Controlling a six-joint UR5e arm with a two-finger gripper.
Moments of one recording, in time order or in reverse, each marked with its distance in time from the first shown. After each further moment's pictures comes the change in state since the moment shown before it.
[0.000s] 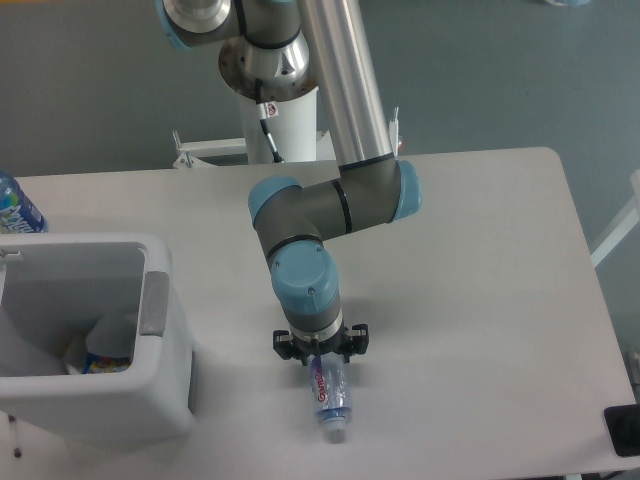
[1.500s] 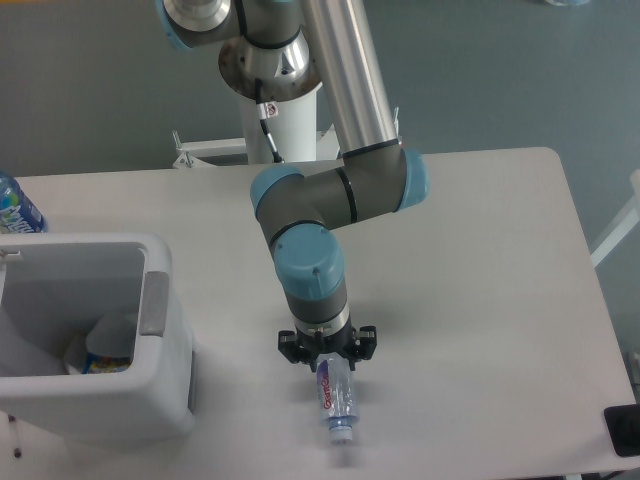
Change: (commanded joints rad) arm 0.031 0.045 0.061 0.058 -0.083 0.052
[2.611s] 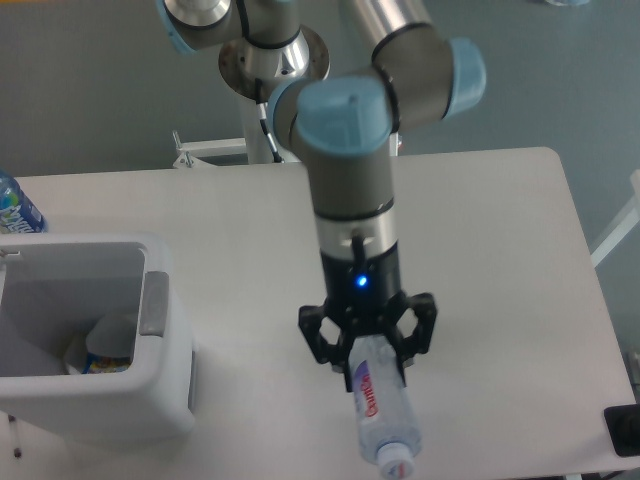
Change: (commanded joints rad) arm 0.106 0.181 0.256 0.069 -0.244 -0.015
